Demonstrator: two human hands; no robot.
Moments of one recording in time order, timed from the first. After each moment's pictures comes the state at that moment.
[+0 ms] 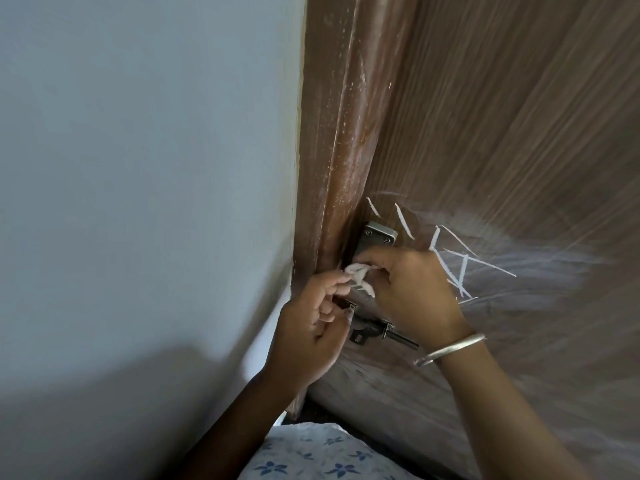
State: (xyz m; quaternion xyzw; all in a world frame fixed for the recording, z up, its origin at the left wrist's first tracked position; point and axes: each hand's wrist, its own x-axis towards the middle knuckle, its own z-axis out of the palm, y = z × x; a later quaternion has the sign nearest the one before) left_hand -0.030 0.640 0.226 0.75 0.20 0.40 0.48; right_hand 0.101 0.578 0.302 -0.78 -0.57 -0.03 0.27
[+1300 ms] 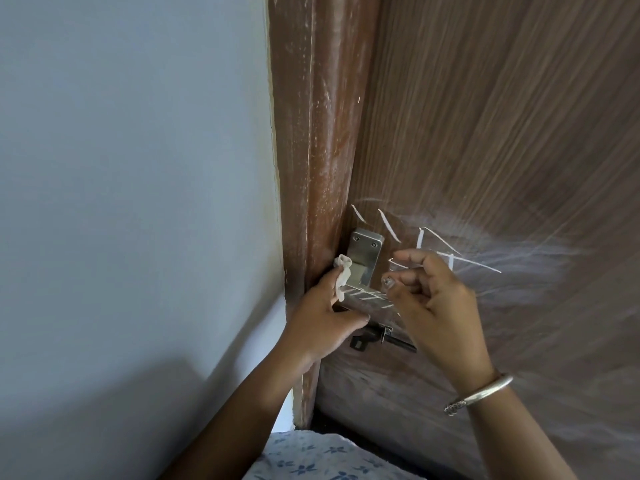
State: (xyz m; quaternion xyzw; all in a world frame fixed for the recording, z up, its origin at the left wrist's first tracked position) left_hand -0.004 0.647 0.252 0.71 0.29 0.14 0.63; right_hand 0.104 0.535 0.286 -0.74 -0.42 0.05 0.51
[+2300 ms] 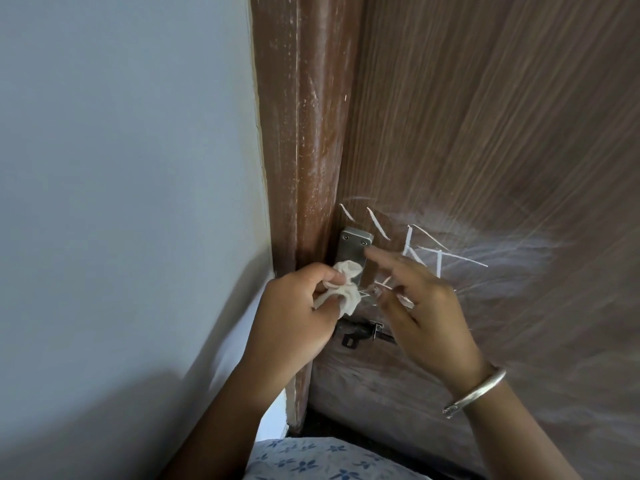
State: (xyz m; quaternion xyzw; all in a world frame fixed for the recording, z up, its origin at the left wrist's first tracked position) left_hand -0.028 0.646 0.288 0.83 0.27 0.29 0.39; right_hand 0.103 0.534 0.289 -0.72 -0.55 -0.03 0.43
